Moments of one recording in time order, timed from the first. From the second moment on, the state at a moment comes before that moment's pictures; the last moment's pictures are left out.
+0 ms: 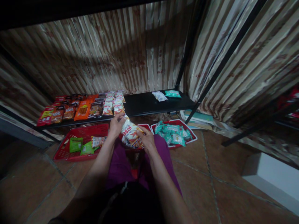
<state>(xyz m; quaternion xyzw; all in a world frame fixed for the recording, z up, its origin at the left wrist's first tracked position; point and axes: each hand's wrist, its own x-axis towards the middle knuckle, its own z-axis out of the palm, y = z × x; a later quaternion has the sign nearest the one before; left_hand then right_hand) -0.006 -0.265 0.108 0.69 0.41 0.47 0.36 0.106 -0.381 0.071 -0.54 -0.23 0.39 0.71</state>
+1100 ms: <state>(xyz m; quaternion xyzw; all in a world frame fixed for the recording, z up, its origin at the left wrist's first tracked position) 0.011 -0.320 0.099 0.64 0.38 0.49 0.46 0.105 -0.377 0.067 -0.63 -0.38 0.05 0.68</state>
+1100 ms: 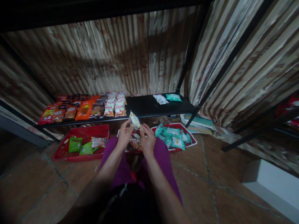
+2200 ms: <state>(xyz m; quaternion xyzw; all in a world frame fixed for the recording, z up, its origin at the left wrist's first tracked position) -0.014 -0.322 0.064 0.45 0.24 0.36 0.78 0.124 -0.368 0.080 -0.56 -0.20 0.23 0.77</state>
